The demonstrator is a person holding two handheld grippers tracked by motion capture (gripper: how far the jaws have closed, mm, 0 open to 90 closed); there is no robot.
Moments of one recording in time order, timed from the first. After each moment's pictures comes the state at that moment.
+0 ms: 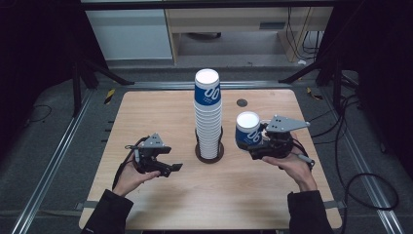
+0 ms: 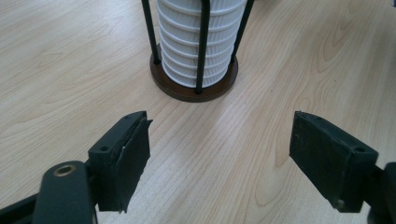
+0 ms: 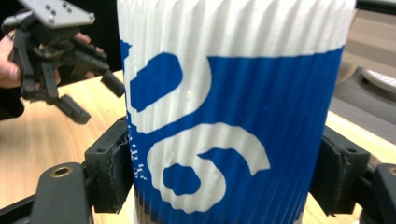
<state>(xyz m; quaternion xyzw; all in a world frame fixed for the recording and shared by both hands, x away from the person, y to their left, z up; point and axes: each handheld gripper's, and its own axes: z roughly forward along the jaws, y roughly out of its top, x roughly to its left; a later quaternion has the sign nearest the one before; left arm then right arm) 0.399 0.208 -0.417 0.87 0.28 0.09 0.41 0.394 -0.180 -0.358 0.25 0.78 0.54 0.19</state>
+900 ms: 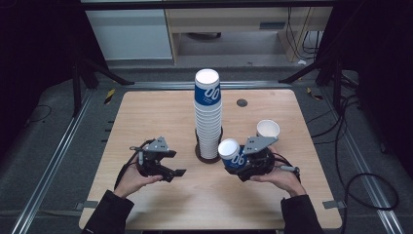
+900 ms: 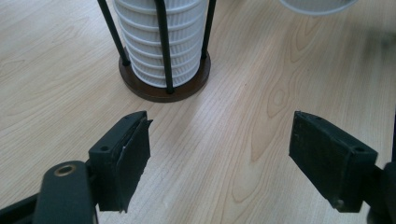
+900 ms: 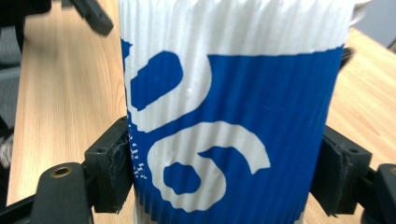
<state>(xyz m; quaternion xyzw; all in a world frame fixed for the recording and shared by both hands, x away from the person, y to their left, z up) 0.391 0.196 -0.415 0.88 0.24 0.07 0.40 0.386 -0.144 -0.412 0.17 0.87 0.45 0.13</state>
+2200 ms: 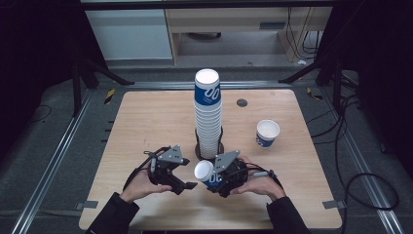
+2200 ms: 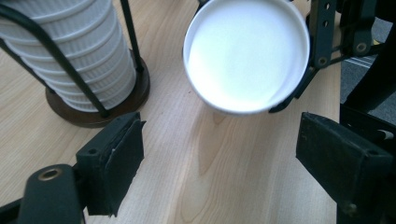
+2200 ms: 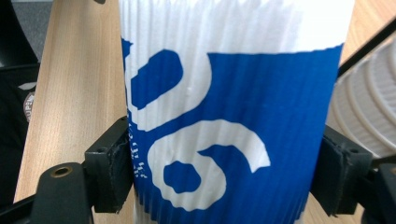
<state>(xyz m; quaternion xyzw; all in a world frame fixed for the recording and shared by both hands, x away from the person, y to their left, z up) 0.370 0.159 -0.411 0.91 0.16 0.04 0.39 0.375 -0.076 -0.446 0.06 0.92 0.37 0.08</state>
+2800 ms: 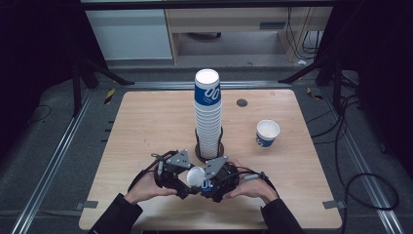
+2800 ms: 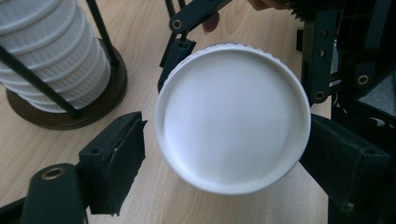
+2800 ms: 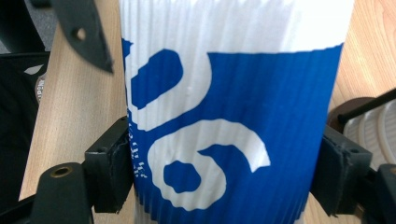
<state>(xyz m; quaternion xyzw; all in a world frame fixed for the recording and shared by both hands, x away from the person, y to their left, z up) 0.367 0.144 -0.419 0.92 0.14 0.02 0.37 0.367 -0.052 -0.453 0.03 0.93 0.35 0.08</state>
